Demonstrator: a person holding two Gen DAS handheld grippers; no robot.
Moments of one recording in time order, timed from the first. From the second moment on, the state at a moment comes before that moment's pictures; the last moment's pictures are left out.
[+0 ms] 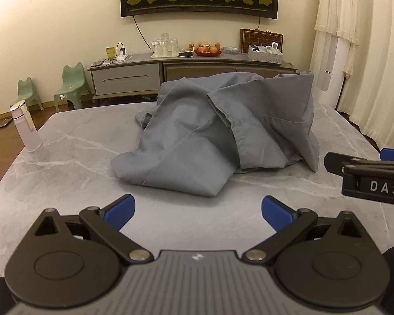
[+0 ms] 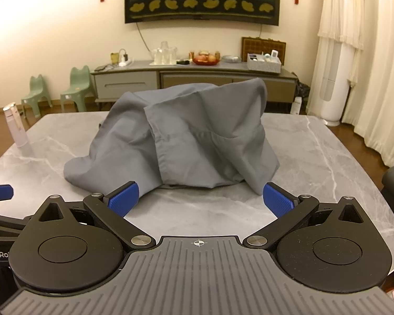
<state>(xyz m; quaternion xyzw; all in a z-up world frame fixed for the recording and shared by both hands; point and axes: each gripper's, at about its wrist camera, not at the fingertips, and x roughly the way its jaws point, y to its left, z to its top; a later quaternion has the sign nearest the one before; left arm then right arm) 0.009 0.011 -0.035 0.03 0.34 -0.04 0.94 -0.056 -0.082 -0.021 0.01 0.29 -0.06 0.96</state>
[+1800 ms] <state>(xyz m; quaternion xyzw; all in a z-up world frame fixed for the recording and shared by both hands) 0.236 0.014 -0.153 0.08 0.38 0.01 0.92 0.138 -0.152 -0.103 -0.05 0.30 -0.07 0.95</state>
